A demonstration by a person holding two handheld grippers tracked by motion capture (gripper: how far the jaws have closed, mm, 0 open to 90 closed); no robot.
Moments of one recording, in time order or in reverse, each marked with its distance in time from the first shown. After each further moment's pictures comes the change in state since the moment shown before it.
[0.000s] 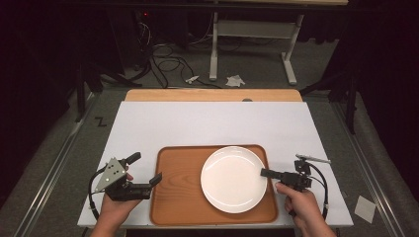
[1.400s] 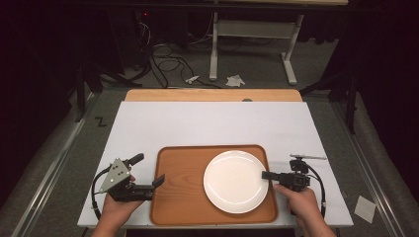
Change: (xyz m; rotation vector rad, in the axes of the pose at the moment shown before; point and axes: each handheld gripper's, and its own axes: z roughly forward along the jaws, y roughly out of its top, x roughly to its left) left arm -0.005 -0.001 0.004 0.027 -0.015 0.032; right arm -0.001 0.003 0.009 0.073 -0.203 -0.097
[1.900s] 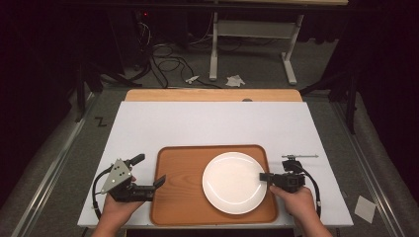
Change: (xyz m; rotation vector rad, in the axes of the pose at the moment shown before) left arm -0.001 0.000 0.002 0.016 -0.002 0.019; right arm 0.016 -0.001 0.010 0.039 -0.143 -0.136
